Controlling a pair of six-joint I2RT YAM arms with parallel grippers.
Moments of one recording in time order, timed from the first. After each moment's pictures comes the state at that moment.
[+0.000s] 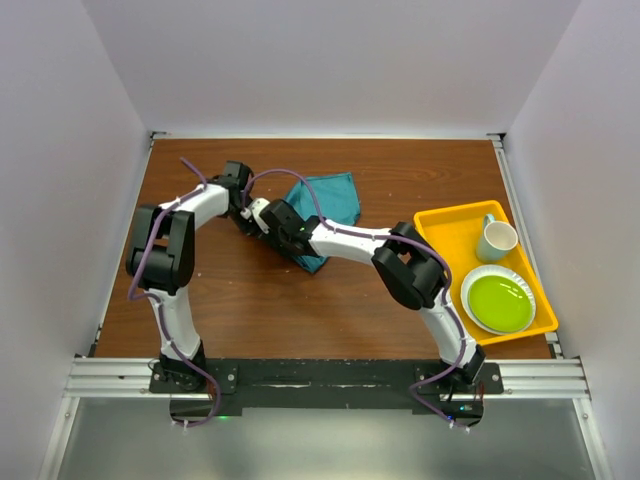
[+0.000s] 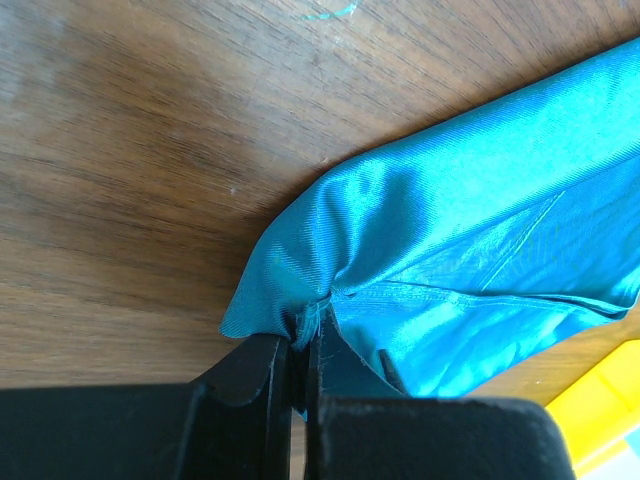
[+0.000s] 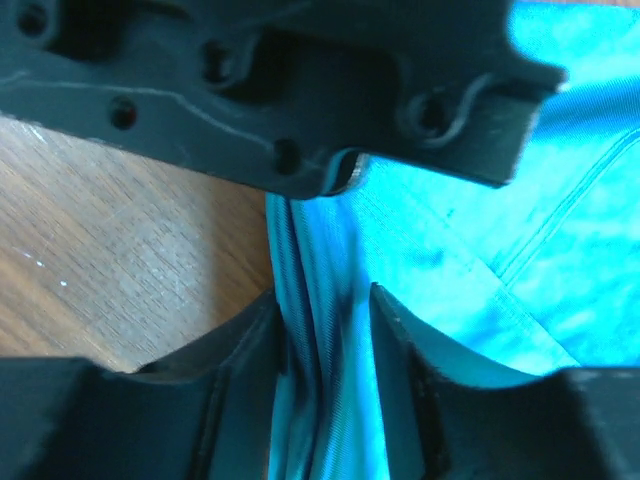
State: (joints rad) left arm -0.20 1.96 1.30 -0.56 0.17 -0.88; right arm 0.93 2.23 1.67 -0.30 0.20 -0.10
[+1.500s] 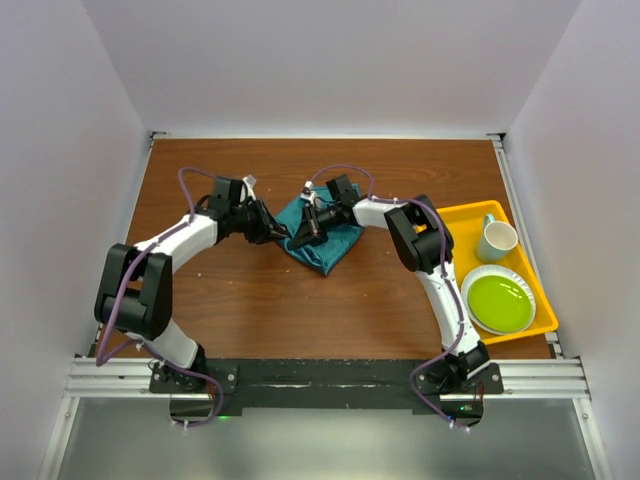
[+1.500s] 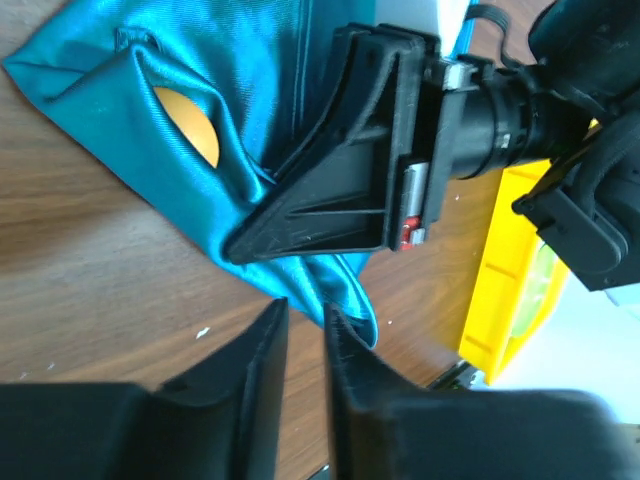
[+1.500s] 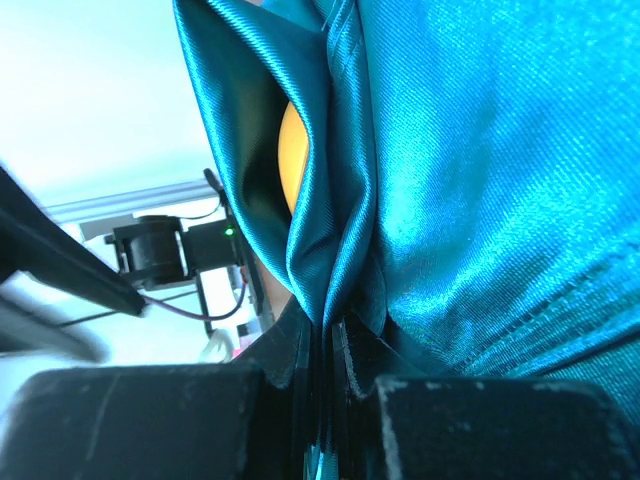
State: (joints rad) left arm -0.24 1.60 0.99 -0.26 0.46 -0.75; right arm 0.53 2.46 1.67 -0.10 -1.09 0.64
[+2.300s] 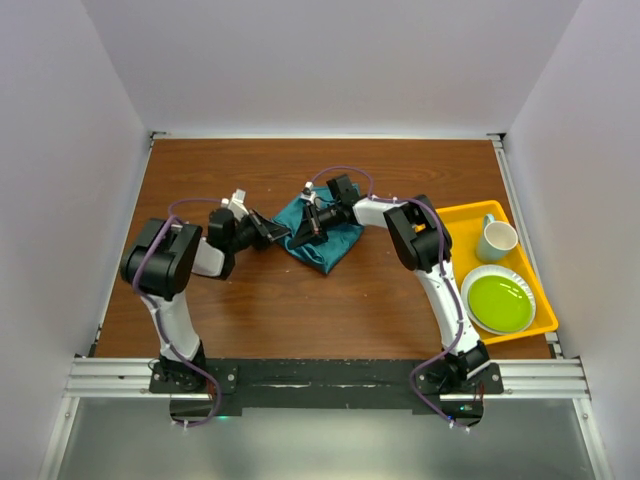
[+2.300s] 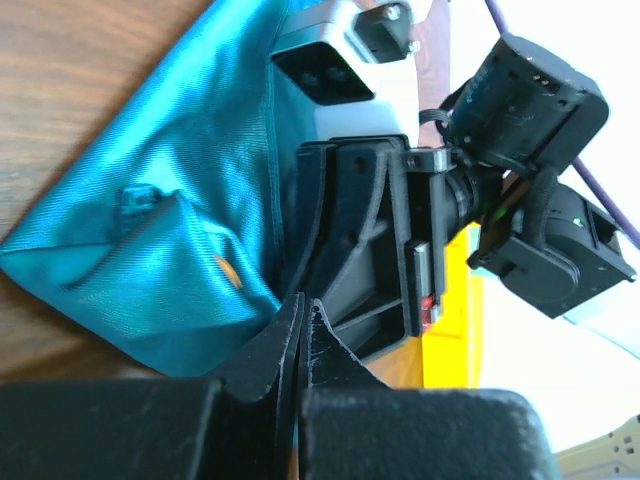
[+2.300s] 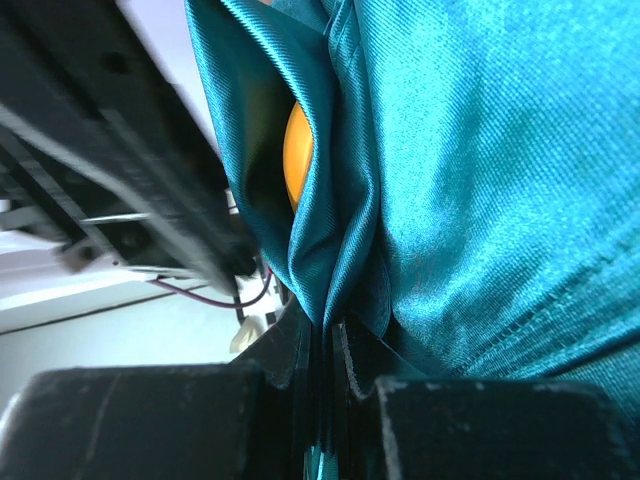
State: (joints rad) left arm -0.19 1.88 0.61 0.91 0.56 -1.01; right arm 0.52 2.49 1.70 -0.10 -1.15 0.69
